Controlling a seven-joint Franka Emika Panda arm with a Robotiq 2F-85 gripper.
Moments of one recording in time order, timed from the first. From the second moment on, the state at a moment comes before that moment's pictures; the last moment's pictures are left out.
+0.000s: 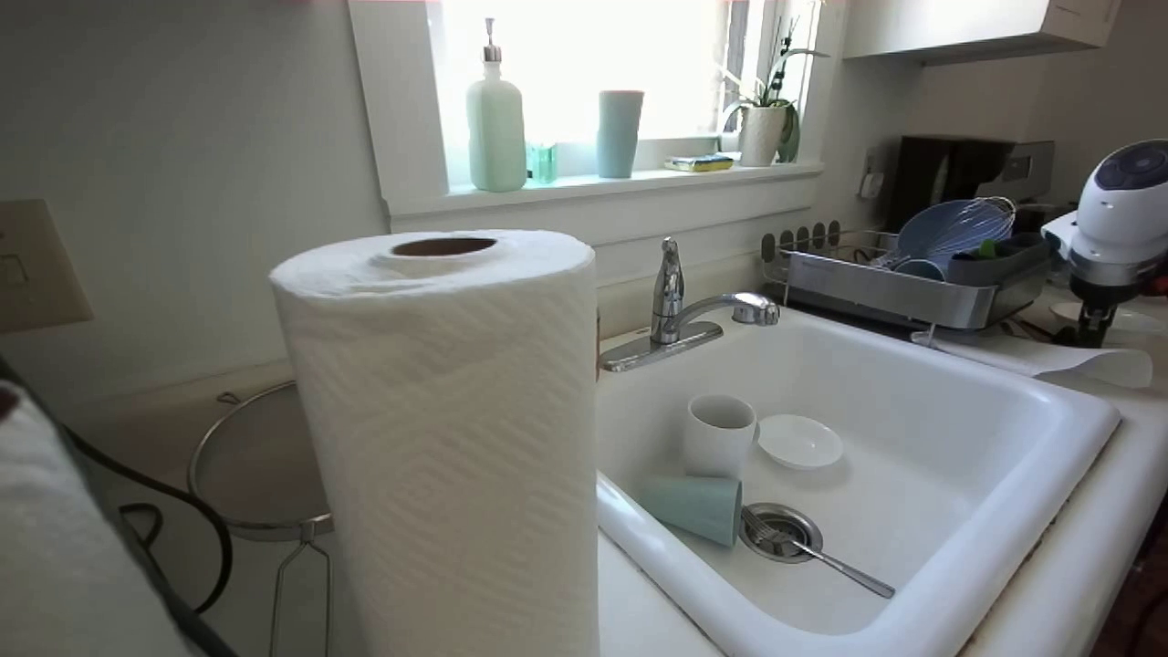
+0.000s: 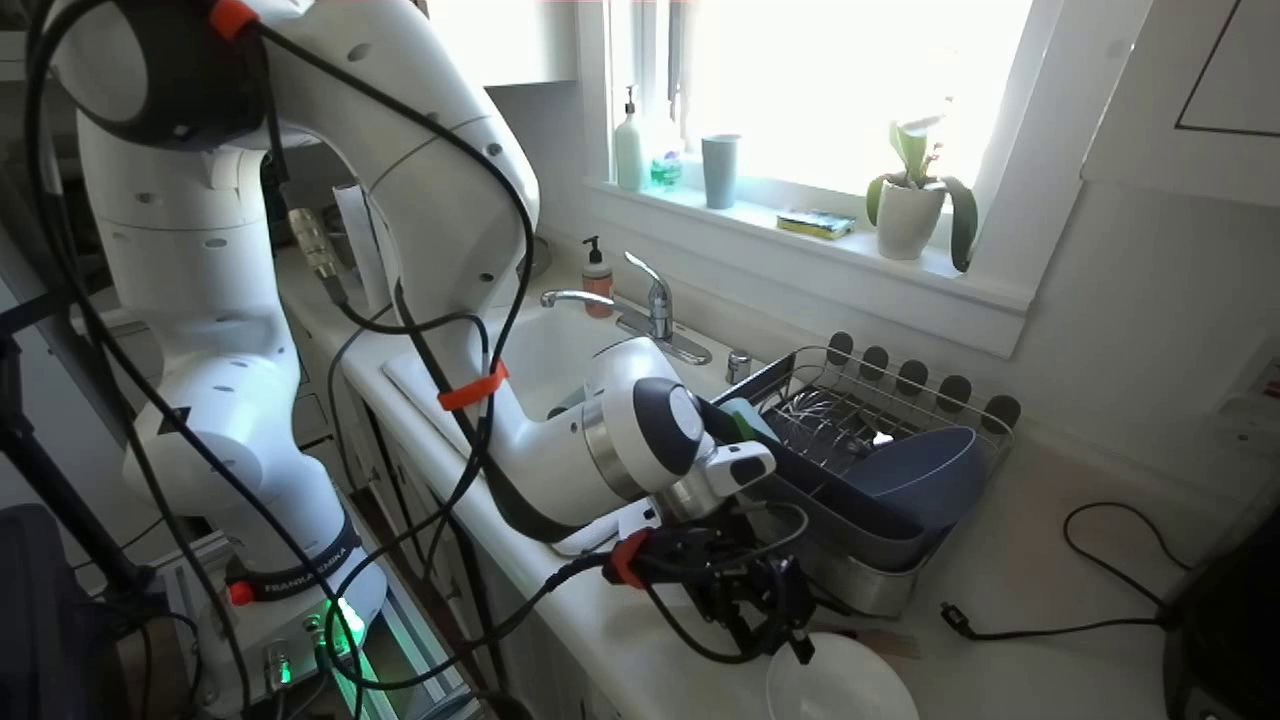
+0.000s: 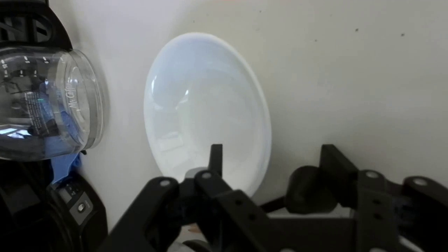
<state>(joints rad) -0.39 0.19 -0.59 -2.38 -1.71 2.87 0.54</state>
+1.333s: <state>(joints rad) -0.21 -0.58 -0.19 -2.50 -0.42 1.83 0.05</state>
